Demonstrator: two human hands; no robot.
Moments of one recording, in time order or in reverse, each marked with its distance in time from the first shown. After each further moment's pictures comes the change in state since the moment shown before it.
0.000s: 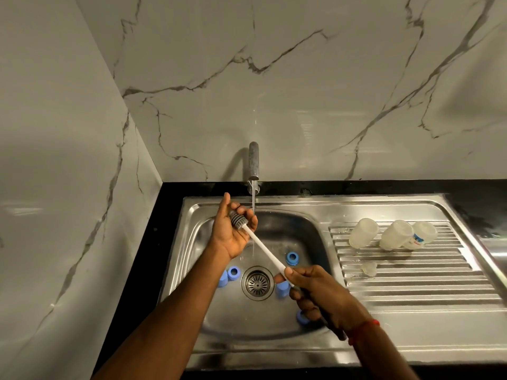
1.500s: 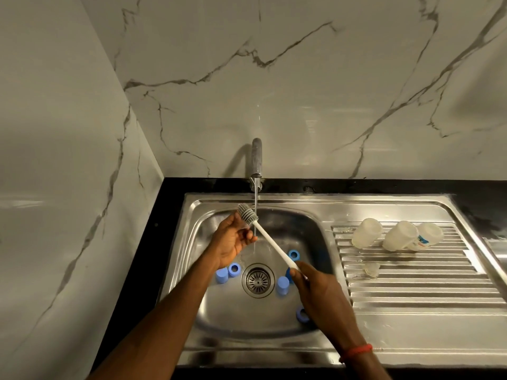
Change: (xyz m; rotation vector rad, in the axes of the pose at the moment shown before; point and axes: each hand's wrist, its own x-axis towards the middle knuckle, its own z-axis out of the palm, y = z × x) left_hand 0.010 -0.013 -0.046 0.407 -0.067 0.018; right_hand 0.005 0.026 0.004 -0.954 0.563 -0.552
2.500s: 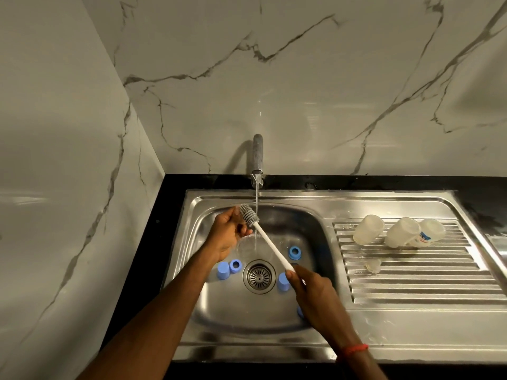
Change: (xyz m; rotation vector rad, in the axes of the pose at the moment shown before) left_hand 0.002 0.007 -0.002 0.214 0.099 0.113; right_hand -0.007 -0.008 0.008 0.205 -0.111 0.114
